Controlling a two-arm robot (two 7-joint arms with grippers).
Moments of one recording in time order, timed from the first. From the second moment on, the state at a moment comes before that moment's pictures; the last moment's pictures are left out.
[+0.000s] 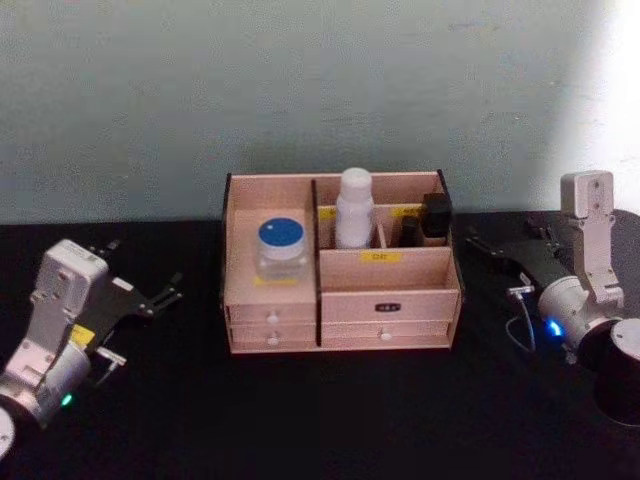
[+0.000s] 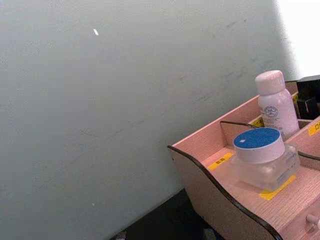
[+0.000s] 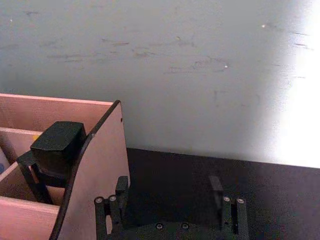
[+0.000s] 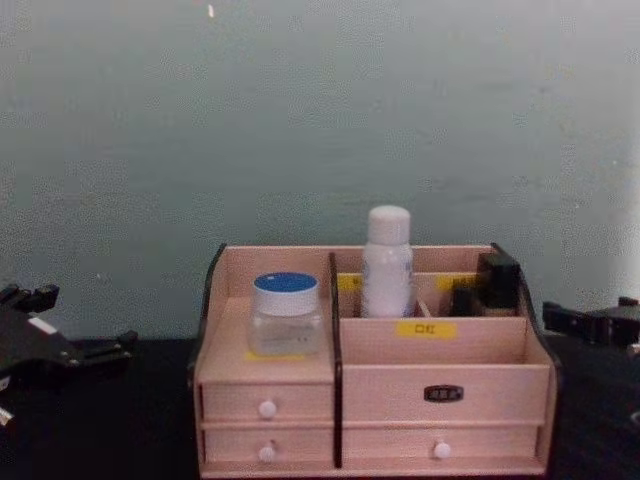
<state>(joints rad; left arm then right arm) -0.20 0.60 0.45 -1.41 -0.25 -0.12 0.03 0.43 0.24 -0.26 -1.07 0.29 0.04 0.08</state>
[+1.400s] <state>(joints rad) -0.20 0.60 0.45 -1.41 -0.25 -0.12 0.03 0.44 0.24 -0.26 -1.07 0.29 0.04 0.09</state>
